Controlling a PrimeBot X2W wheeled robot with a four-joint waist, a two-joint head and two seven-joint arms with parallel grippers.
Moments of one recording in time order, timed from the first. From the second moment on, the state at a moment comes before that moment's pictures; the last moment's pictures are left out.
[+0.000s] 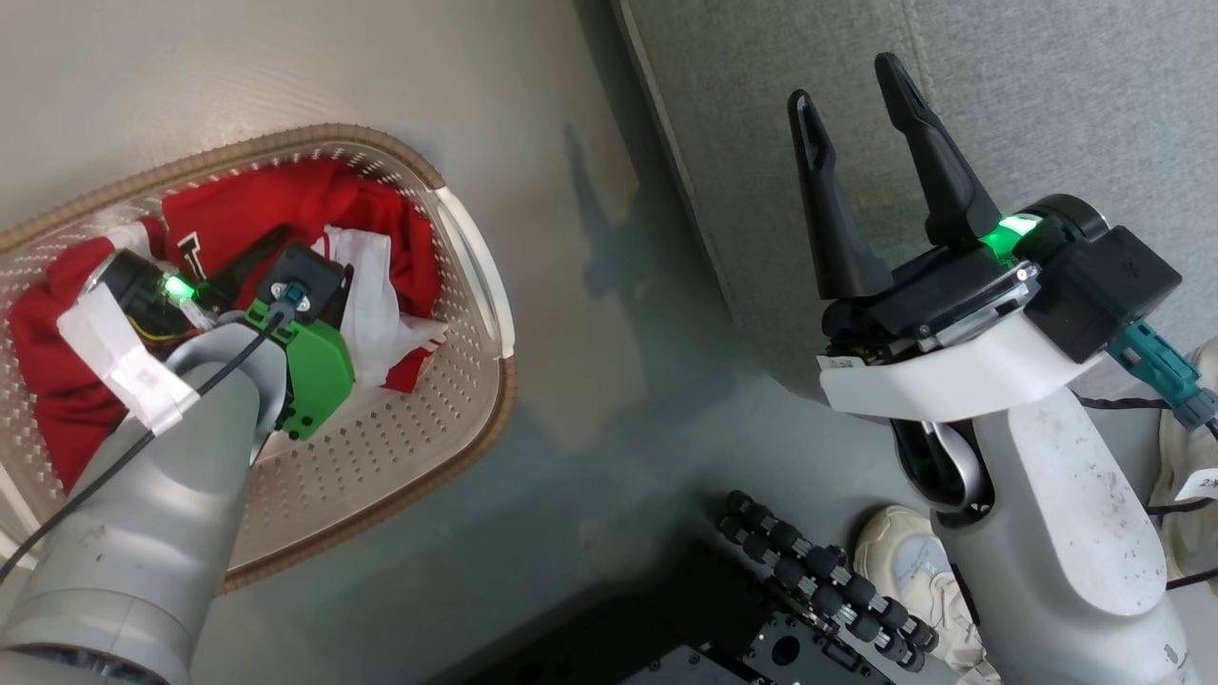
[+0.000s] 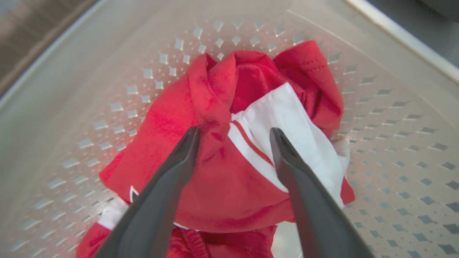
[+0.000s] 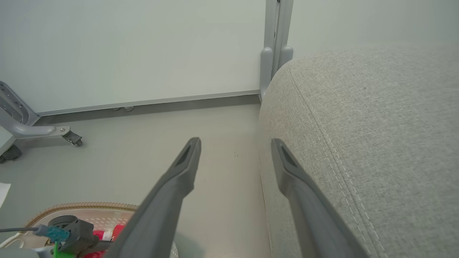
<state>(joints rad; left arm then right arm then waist) -0.93 0.23 -0.60 1.21 0.02 -0.13 -0.26 -0.50 -0.05 0.25 -0.06 0.32 0.13 -0.26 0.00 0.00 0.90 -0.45</state>
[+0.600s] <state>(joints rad) -1.06 0.22 -0.71 1.28 0.01 -0.13 -0.20 -0.48 -0.05 0.25 -0.11 0.24 0.13 -0.26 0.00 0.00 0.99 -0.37</state>
